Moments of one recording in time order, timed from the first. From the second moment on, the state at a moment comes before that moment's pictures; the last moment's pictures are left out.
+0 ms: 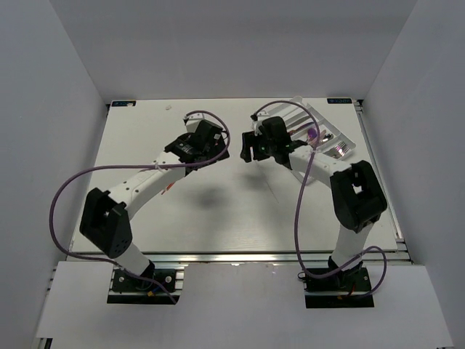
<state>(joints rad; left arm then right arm) -0.64 1.62 1.34 -0.55 -0.39 -0.80 0.56 1.79 1.22 -0.05 -0.16 0.20</state>
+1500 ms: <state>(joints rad) -0.41 1.12 0.91 -0.57 -0.61 -0.40 0.50 2.17 1.59 -0.36 -0.35 0.24</state>
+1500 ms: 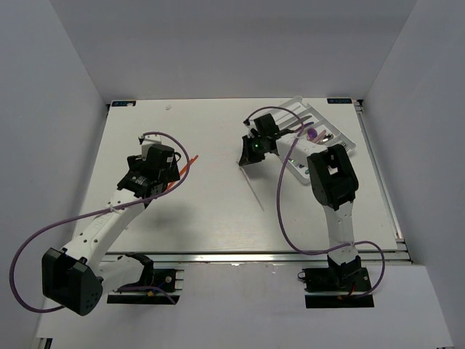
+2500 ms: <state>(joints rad) -0.41 1.17 0.90 -0.57 -0.61 -0.40 0.09 2.45 2.02 0.17 0.01 1.12</state>
